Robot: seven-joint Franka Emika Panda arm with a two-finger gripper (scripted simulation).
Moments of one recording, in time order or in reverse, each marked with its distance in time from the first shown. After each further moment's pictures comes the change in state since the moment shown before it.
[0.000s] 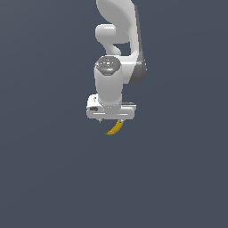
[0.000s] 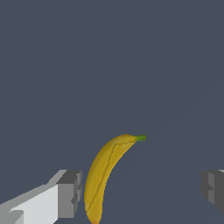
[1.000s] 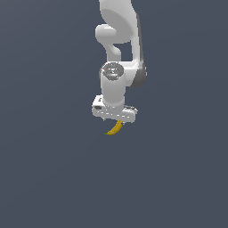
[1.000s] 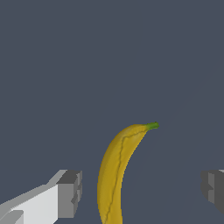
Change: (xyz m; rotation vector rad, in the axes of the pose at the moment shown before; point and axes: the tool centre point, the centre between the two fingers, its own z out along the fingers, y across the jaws) arm -0.021 -0.013 0.034 0.005 0.014 0.177
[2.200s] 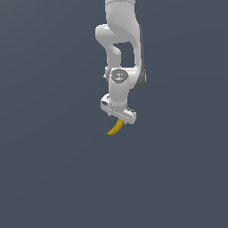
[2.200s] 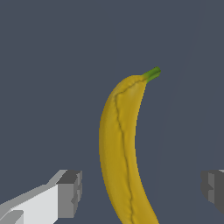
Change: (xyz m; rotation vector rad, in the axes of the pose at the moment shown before) arm -0.054 -0.008 0.057 0.000 0.028 0.336
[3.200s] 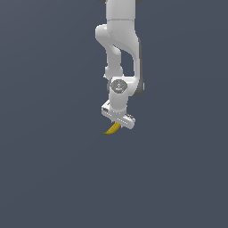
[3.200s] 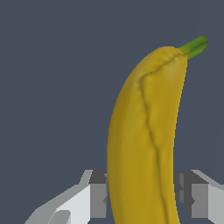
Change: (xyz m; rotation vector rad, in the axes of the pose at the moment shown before) arm -0.001 -0.001 0.049 0.002 0.002 0.003
